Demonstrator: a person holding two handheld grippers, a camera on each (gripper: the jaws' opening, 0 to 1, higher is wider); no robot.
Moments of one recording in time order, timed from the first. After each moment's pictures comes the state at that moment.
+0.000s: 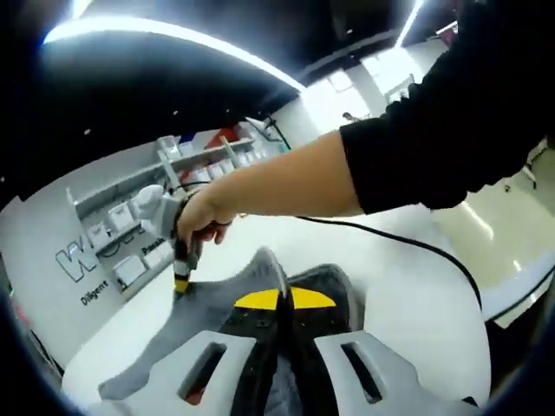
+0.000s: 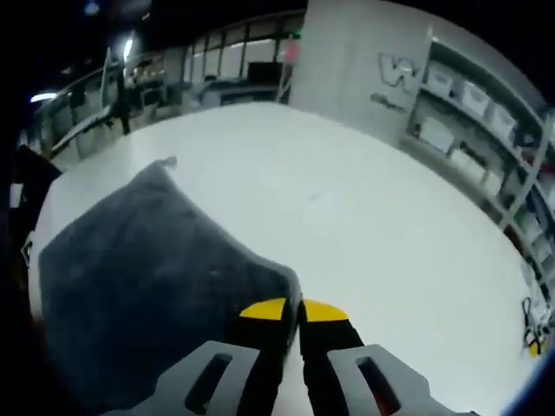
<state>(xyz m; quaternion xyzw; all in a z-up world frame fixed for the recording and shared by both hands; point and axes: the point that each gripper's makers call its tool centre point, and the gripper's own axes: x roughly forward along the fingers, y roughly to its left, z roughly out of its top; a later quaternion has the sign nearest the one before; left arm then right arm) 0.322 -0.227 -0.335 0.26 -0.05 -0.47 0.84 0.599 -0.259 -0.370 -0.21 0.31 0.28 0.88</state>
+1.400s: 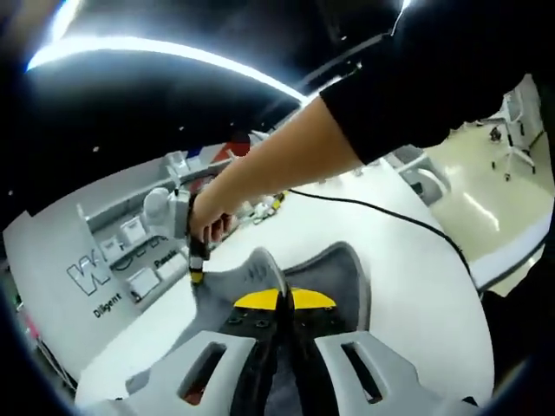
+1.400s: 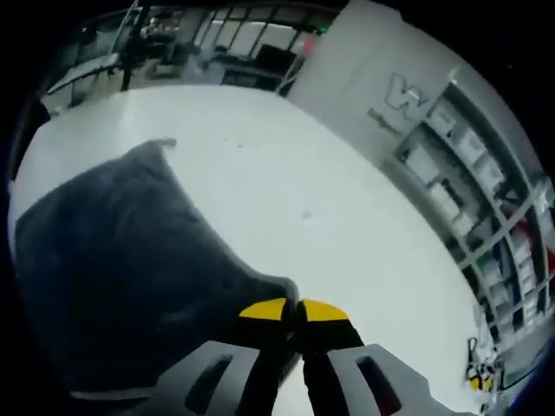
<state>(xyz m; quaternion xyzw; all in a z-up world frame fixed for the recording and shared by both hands) 0.309 -0.156 -0.333 0.28 -0.09 -0.47 0.83 0.586 -0.222 -0.344 -0.33 0.29 0.24 0.87</state>
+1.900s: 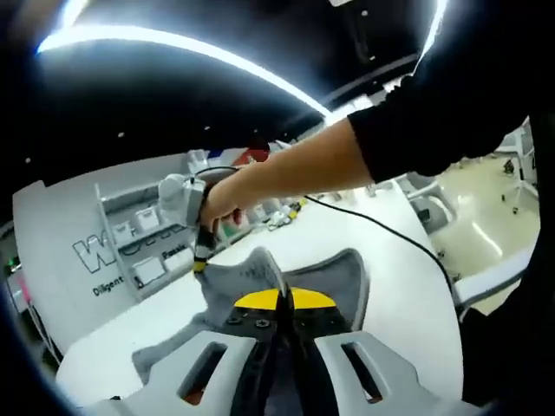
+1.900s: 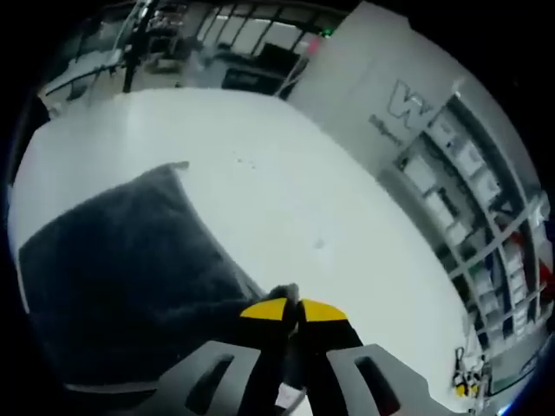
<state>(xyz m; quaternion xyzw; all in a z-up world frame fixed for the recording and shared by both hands) 0.300 -0.099 -0.314 0.20 -0.09 -0.46 0.86 0.581 -0.171 -0.316 -0.35 0.28 0.23 0.86</state>
